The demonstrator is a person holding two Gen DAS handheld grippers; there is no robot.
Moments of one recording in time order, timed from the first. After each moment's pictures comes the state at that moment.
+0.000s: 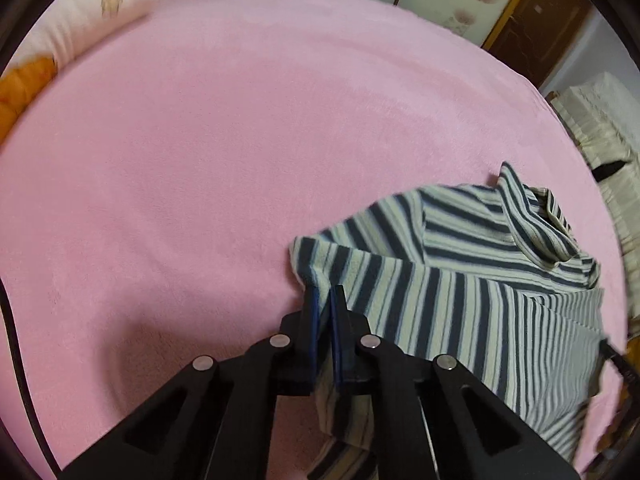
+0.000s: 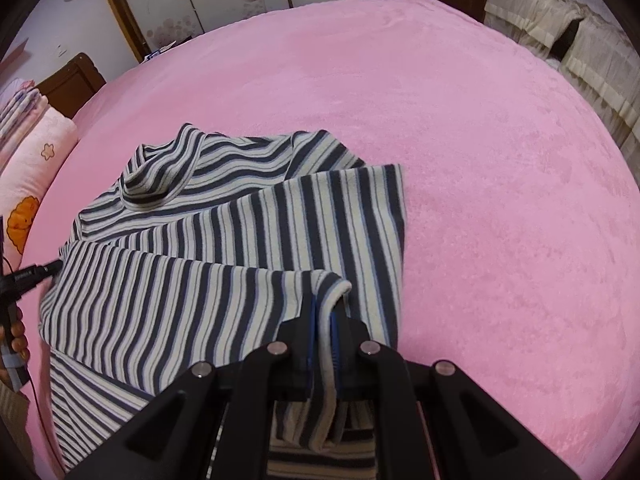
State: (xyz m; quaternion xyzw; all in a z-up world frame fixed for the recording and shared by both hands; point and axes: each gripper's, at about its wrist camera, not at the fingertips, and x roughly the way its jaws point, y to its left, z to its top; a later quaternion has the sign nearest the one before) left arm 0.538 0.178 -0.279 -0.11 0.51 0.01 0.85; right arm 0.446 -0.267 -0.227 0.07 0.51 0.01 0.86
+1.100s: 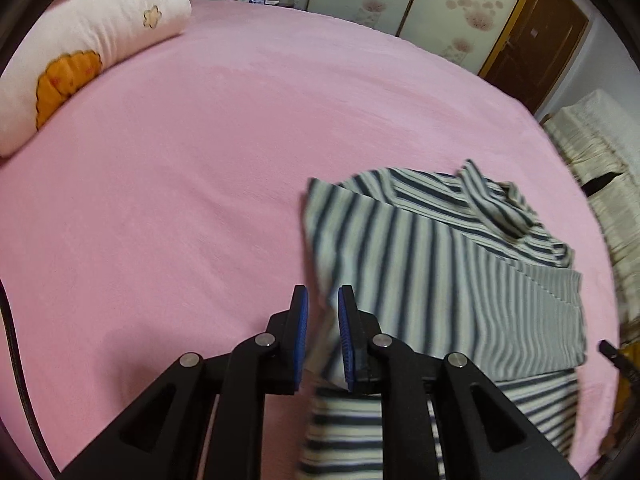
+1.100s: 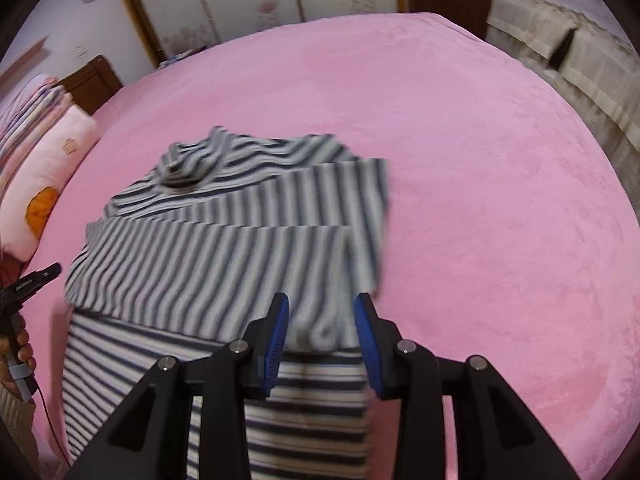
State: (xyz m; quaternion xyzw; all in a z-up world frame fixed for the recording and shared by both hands) left arm 0.444 0.172 -0.249 -0.15 0.47 0.02 0.87; right arm 0.389 -0.267 -0.195 0.07 0.49 0.04 0.87
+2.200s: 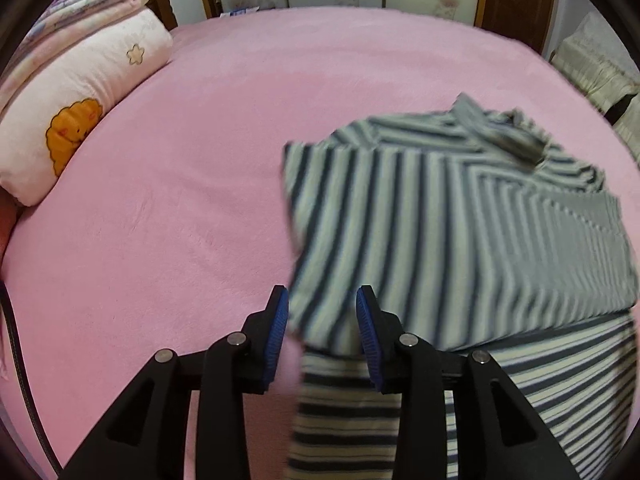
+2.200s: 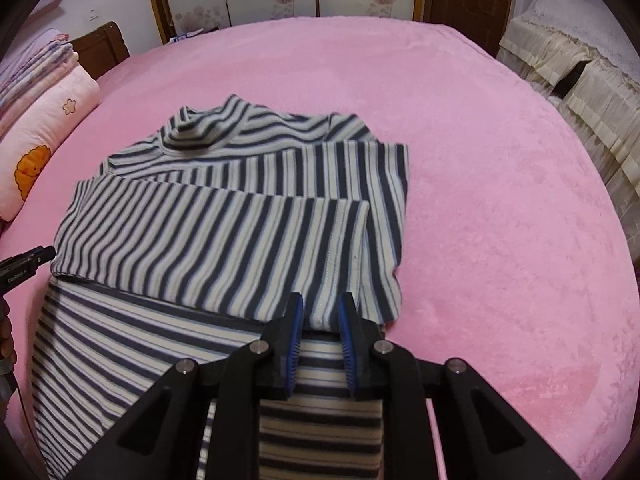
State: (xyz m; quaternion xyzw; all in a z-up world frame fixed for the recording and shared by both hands) left arm 0.424 0.110 -0.255 -0.01 0.49 0.05 0.87; right arm 0.375 -0.242 -0.205 0.01 0.49 0.03 0.87
